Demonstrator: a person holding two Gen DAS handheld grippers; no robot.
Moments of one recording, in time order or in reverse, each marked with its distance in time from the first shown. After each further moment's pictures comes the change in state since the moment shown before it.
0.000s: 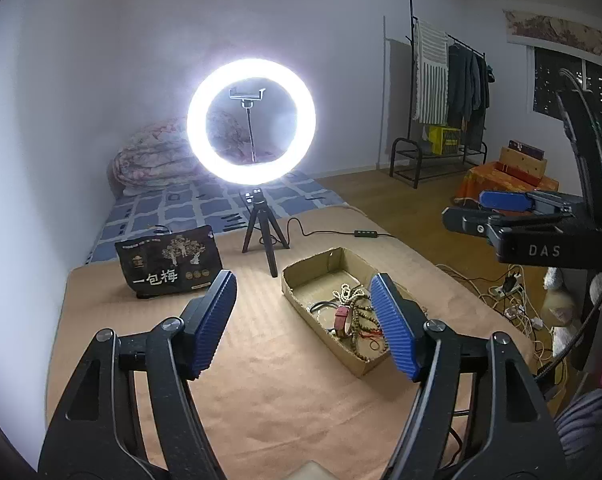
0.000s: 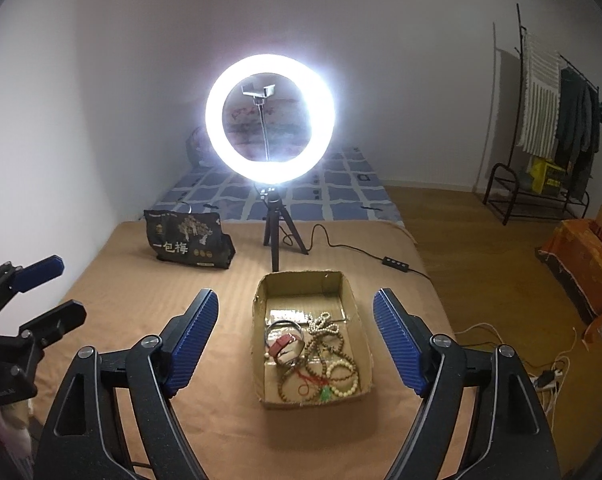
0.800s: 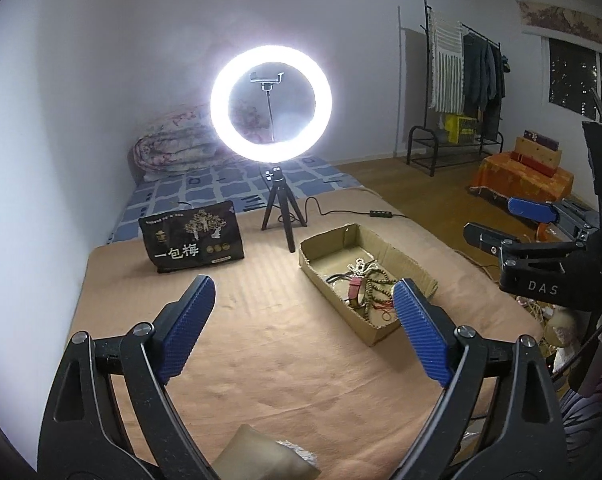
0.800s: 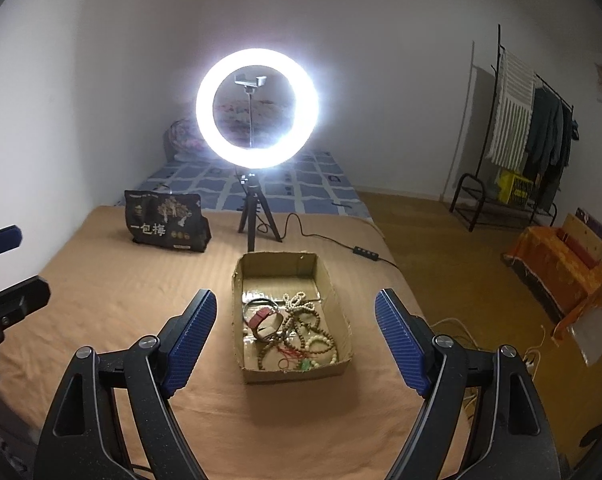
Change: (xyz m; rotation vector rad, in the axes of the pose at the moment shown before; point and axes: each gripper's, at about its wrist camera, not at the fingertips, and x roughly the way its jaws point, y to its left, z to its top) left arm -0.023 -0.002 -0.029 -0.004 0.047 0.075; right arm -0.016 0.021 -0.046 -0.037 -0.027 -0.137
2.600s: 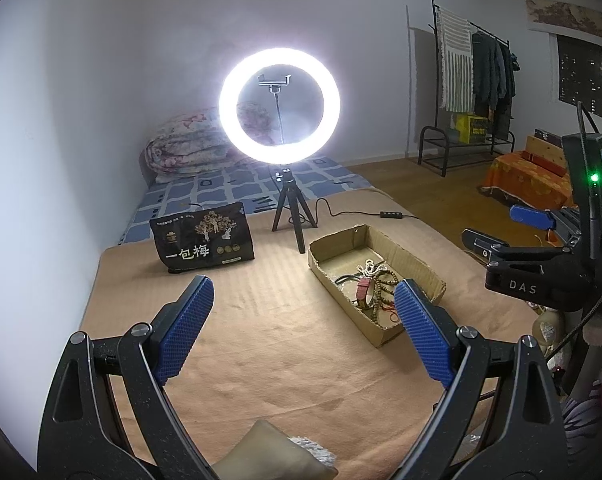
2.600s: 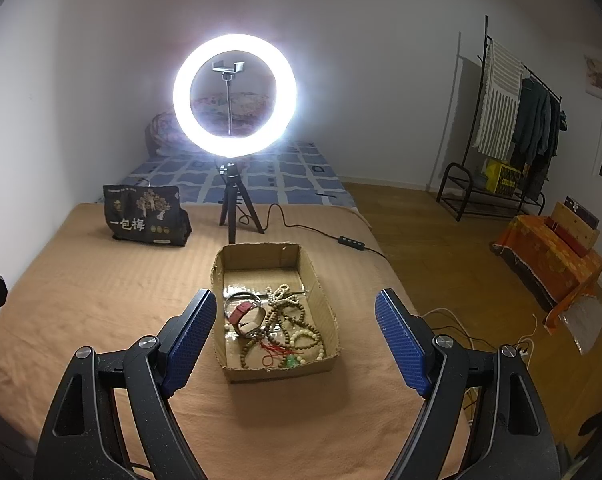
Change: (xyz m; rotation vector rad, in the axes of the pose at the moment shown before) left arm 0.001 -0.002 0.004 -0.004 -0.002 0.042; right arm 0.014 -0.010 -0.008 0.019 0.024 -0.046
